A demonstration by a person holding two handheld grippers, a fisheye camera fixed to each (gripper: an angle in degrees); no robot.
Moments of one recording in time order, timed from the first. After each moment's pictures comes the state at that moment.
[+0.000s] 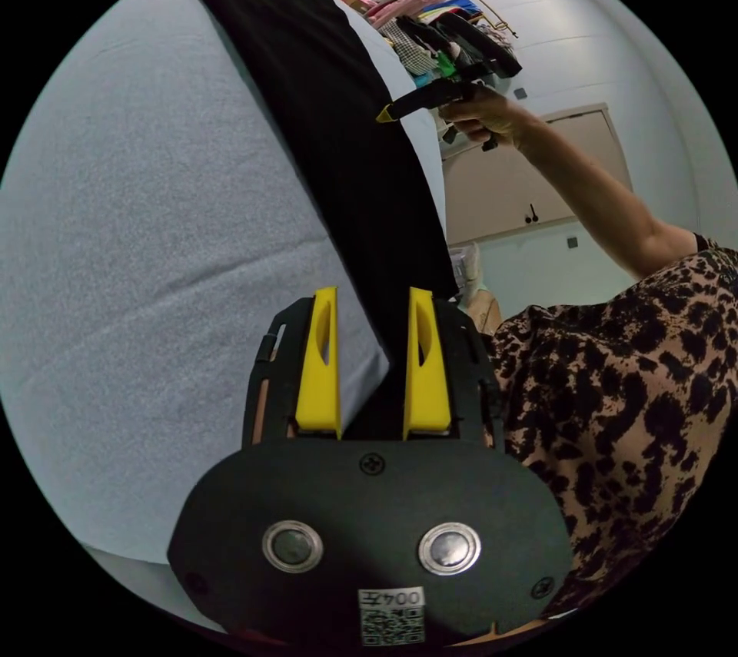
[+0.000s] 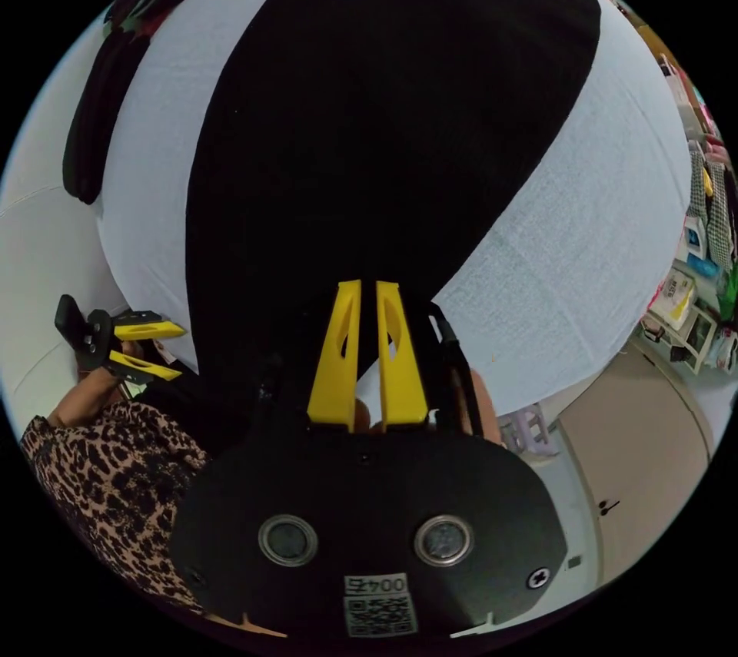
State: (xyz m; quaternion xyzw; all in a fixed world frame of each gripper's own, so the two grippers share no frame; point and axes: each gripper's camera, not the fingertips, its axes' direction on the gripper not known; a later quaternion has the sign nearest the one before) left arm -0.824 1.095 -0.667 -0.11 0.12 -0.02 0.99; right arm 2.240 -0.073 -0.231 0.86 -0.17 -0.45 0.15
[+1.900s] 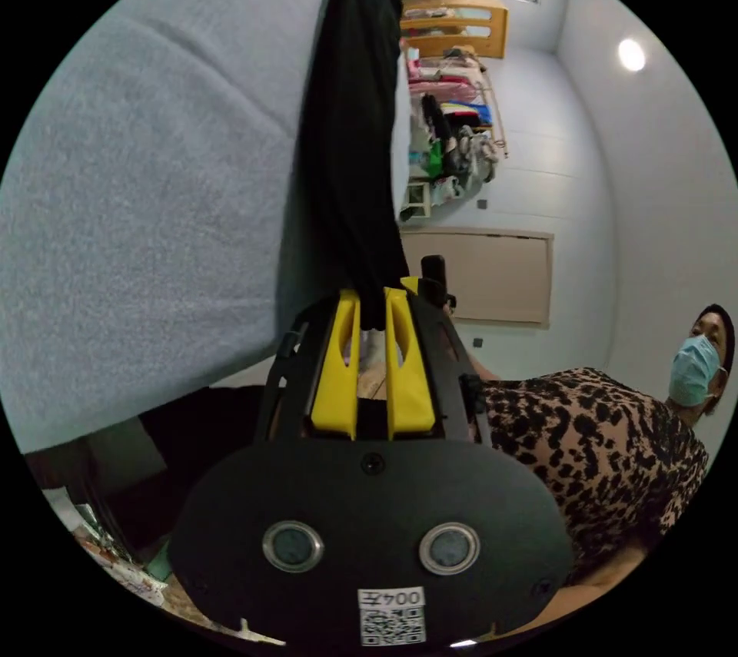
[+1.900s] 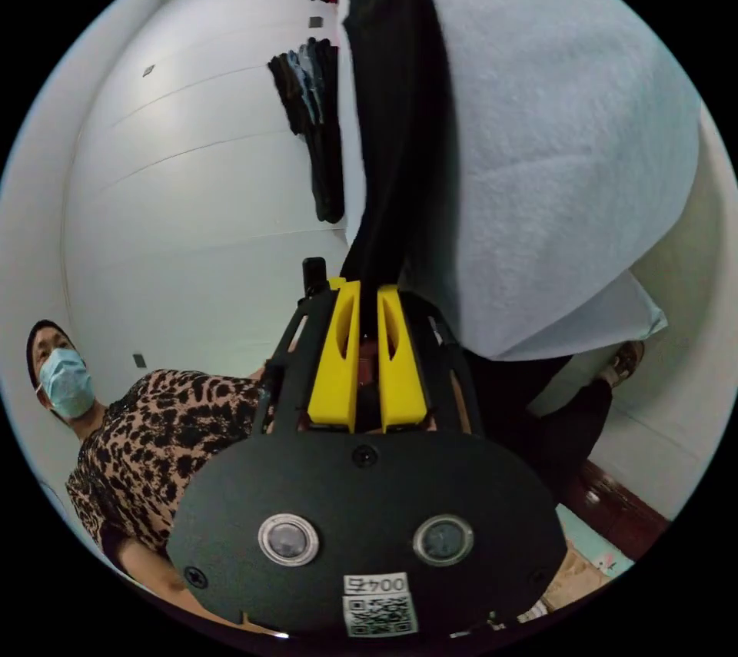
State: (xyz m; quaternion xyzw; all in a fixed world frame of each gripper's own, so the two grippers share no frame) left arm -0.822 1.160 -0.723 0.00 0.29 -0.23 0.93; right arm 1.992 -0.501 -0.551 0.46 -0.33 -0.82 -0.12
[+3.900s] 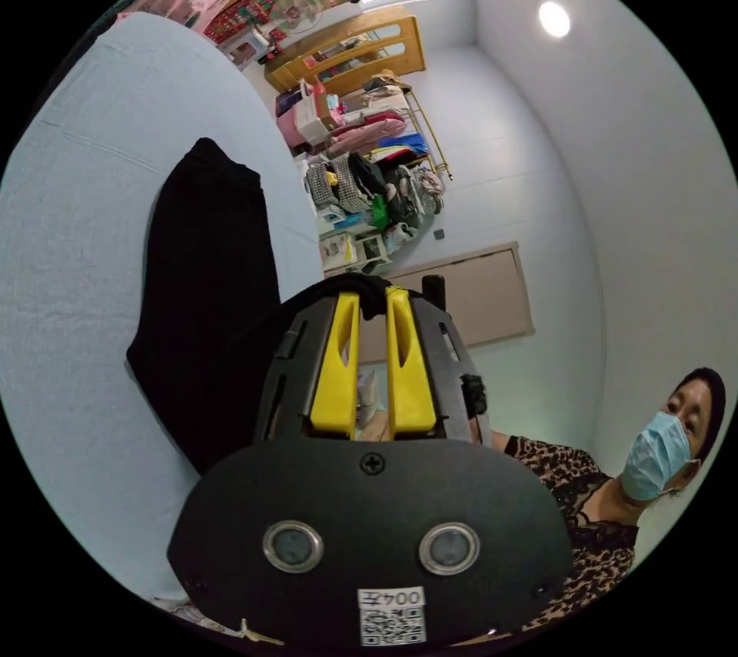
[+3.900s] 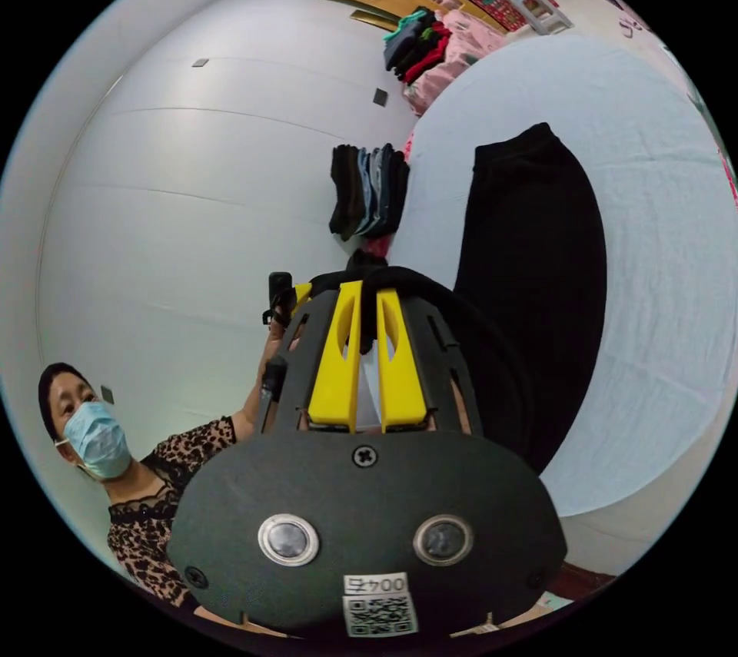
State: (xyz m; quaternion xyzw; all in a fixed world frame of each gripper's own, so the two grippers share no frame) left arm -0.866 0.733 -0.908 0.09 0.29 -0.12 0.95; right arm 2.364 -0.361 -0.408 0.54 -0.37 -0.71 -0.25
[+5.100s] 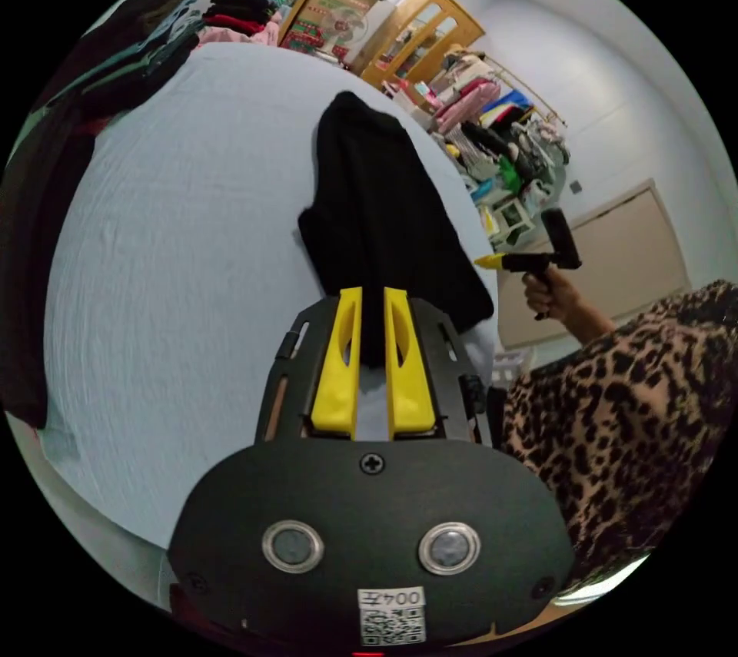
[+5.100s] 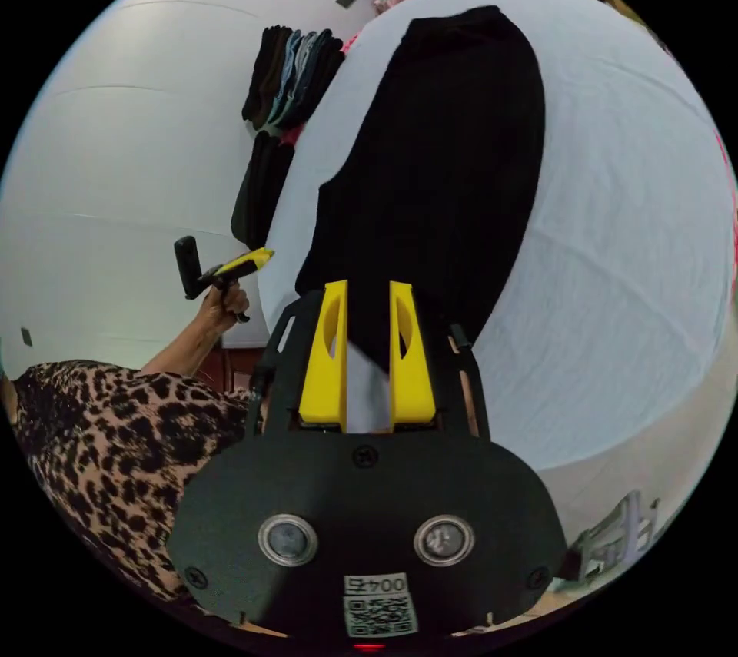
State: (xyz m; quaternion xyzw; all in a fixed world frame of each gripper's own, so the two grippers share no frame) left arm -0.862 0.912 -0.757 0.07 -0.02 -0.09 0.99; right arm 2.290 -0.278 -0.369 0.71 -0.25 -0.65 -0.12
